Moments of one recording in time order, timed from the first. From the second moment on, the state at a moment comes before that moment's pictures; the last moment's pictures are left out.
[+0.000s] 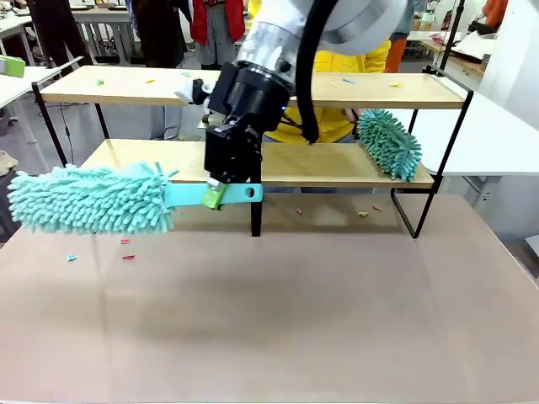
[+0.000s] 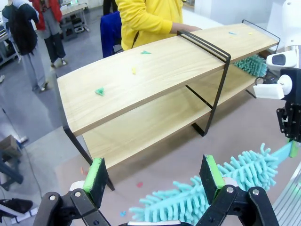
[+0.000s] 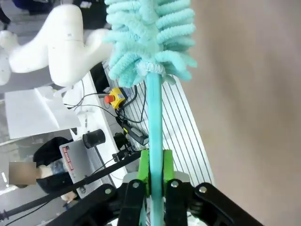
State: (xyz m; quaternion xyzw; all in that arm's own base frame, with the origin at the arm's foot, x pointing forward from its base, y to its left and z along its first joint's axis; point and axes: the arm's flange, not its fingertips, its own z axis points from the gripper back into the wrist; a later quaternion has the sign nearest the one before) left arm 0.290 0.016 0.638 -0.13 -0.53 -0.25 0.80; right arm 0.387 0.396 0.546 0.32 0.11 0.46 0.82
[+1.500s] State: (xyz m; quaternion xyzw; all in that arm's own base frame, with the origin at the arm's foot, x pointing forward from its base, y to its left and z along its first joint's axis) left arm 0.290 0.016 0.638 -0.12 -0.53 -0.25 0.80; right arm 0.182 0.019 0.728 0.48 -0.28 0.21 0.80
